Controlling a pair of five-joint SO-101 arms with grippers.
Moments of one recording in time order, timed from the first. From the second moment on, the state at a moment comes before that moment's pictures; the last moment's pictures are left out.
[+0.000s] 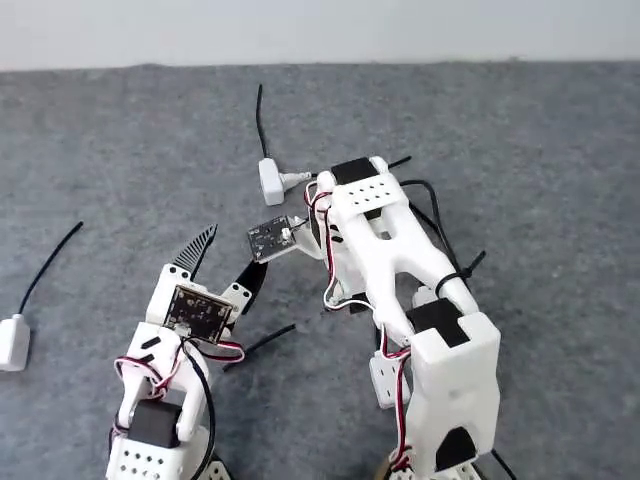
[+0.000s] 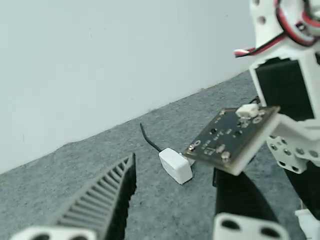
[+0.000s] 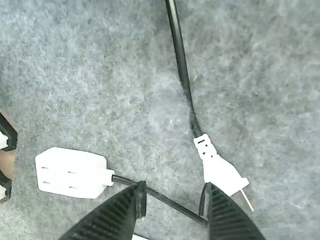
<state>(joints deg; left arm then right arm) 7.6 -102.4 93.5 24.0 -7.9 -23.8 30.9 -9.7 98.2 84.0</state>
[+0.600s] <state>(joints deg) 7.6 -102.4 94.3 24.0 -7.9 -23.8 31.0 -11.3 98.4 83.7</state>
